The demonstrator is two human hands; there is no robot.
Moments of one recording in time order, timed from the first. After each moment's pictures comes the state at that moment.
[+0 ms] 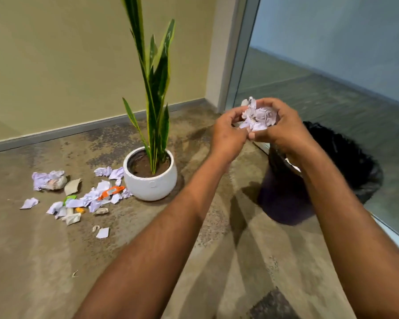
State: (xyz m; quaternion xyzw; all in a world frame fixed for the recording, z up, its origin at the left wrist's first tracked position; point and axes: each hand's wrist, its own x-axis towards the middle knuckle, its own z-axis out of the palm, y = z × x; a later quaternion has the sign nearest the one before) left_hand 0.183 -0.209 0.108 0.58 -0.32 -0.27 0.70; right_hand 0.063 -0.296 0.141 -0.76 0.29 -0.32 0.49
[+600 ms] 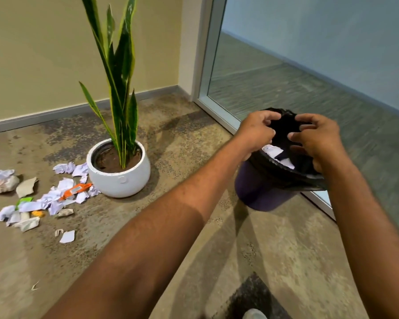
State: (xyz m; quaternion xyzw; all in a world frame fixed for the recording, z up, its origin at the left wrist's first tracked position) left_hand 0.110 -0.282 0.104 0.57 -0.42 -0.43 0.56; right_hand -0.037 -0.355 0.115 -0.63 0.54 -0.38 0.41
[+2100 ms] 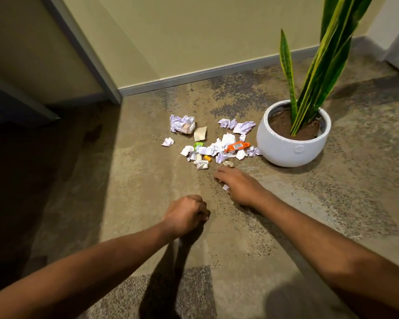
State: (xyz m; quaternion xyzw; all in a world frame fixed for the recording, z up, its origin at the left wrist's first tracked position) left_hand 0.381 0.234 -0.144 0.87 -0.47 -0.16 0.05; right_hand 0.329 0.004 -0.139 -0.97 0.00 0.10 0.23
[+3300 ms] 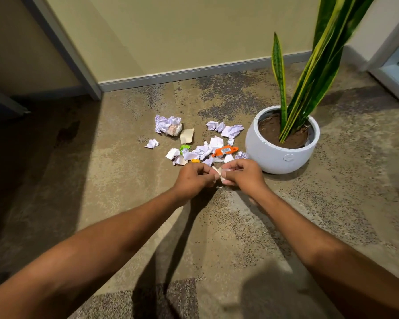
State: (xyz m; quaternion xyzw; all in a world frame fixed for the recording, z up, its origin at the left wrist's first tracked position) left_hand 0.433 0.132 -0.145 0.76 -0.14 -0.31 0.55; right_hand 0.340 -0.034 -0.140 -0.67 0.34 -0.05 0.66
